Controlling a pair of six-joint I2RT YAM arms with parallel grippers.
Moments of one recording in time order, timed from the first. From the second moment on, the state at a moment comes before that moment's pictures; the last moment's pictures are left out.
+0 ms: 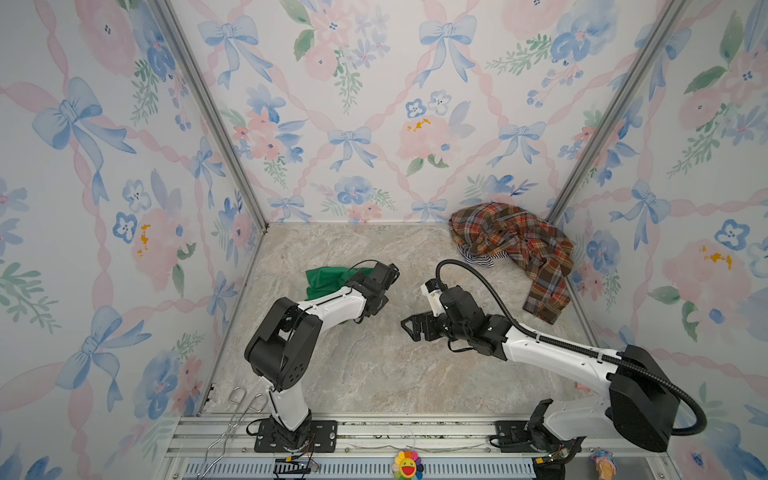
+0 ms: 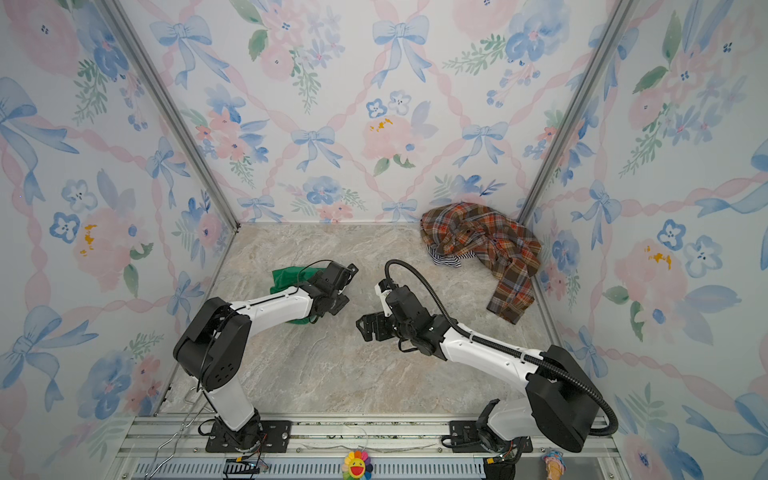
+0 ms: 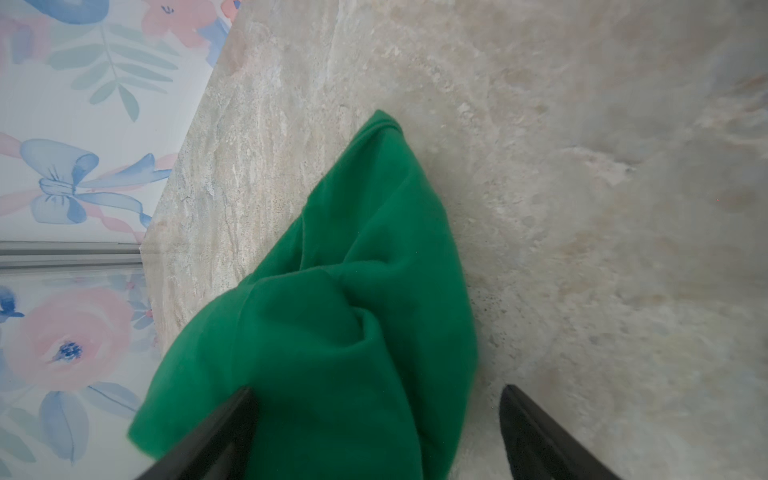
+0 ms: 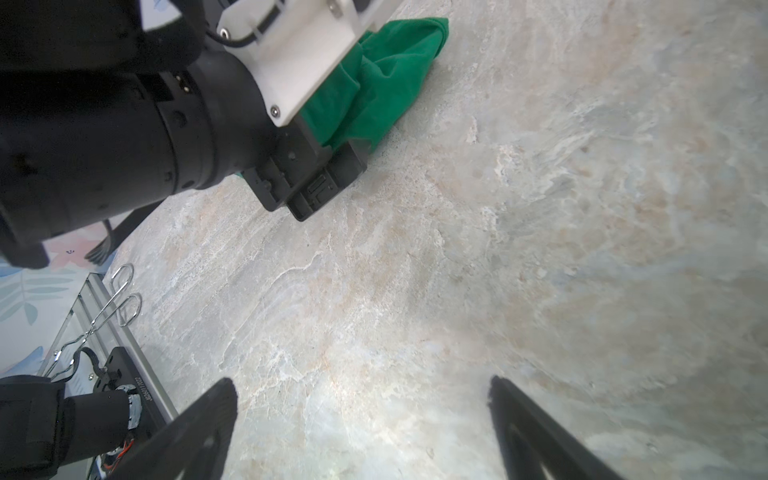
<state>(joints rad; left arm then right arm) -0.58 1.79 1.11 -0.29 -0.57 0.33 0.82 1.36 0.82 -0.13 -0.09 0.53</state>
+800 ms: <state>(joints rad) -0.47 1.92 1.13 -0.25 -0.47 0.05 0.79 1.31 0.77 -0.15 -0.08 0.53</state>
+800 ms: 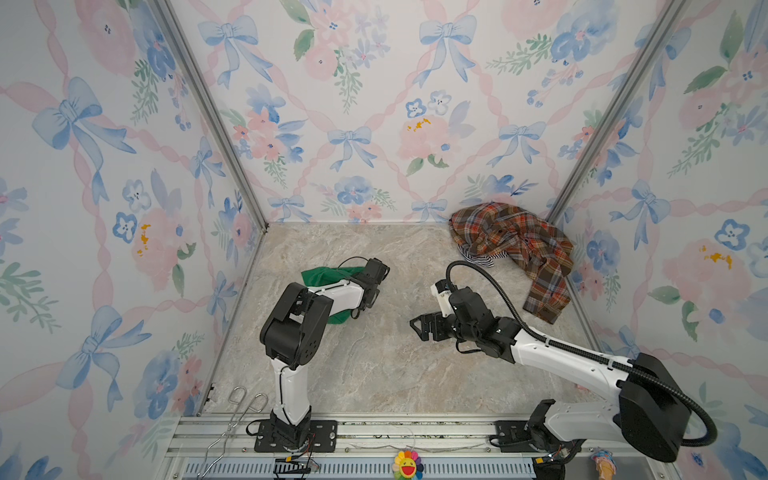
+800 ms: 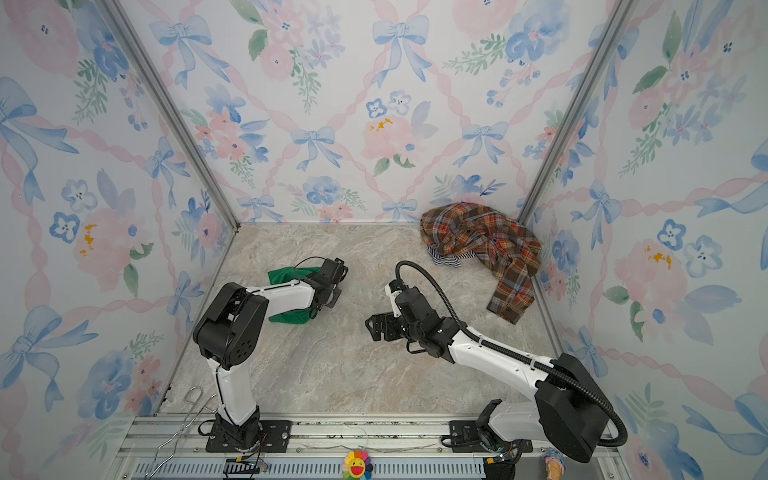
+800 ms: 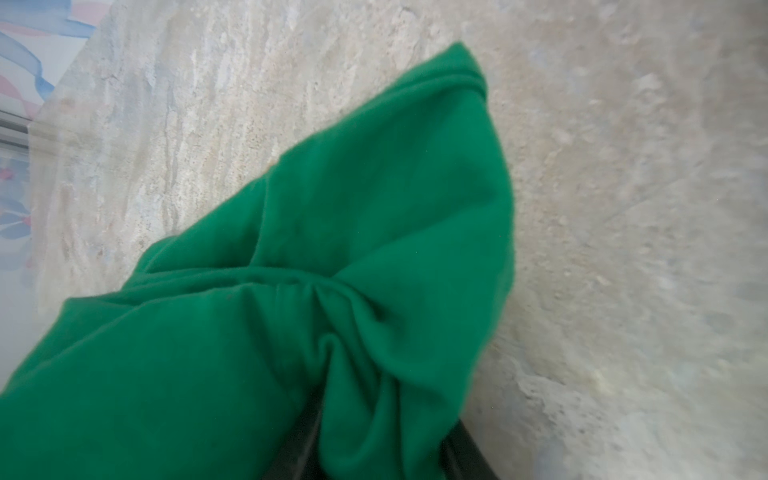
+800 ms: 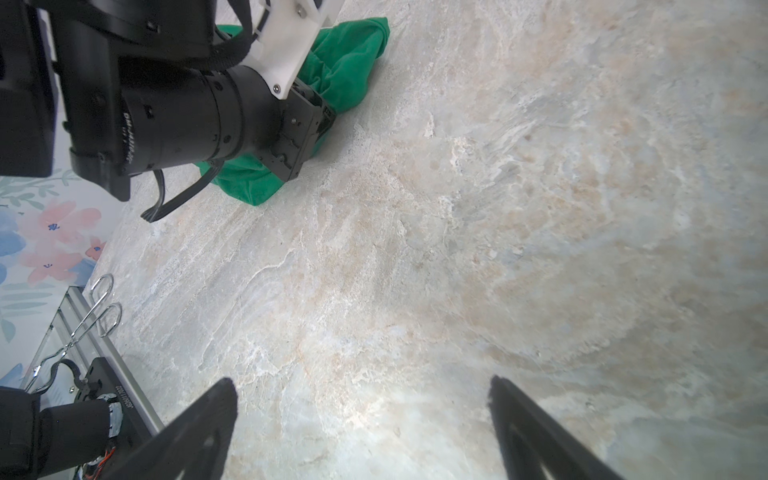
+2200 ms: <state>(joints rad) 0.07 1.73 0.90 -0.09 0.52 -0.44 0.78 1.32 0.72 -0.11 -0.10 0.53</state>
